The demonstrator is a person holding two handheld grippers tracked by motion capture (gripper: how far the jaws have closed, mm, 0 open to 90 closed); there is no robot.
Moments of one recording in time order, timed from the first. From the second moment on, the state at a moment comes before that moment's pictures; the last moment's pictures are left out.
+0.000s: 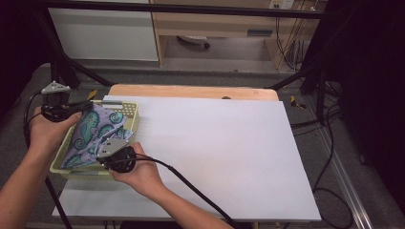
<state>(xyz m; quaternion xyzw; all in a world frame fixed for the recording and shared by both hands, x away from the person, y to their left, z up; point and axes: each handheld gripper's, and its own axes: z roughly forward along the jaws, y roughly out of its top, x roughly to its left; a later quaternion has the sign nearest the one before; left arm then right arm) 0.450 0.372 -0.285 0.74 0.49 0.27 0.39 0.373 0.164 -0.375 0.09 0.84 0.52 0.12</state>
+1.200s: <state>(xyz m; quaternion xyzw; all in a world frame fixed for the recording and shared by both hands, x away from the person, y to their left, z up) 0.459 0.373 -0.298 0.74 0.49 0.27 0.37 0.382 0.167 -0.385 0.10 0.85 0.51 0.12</state>
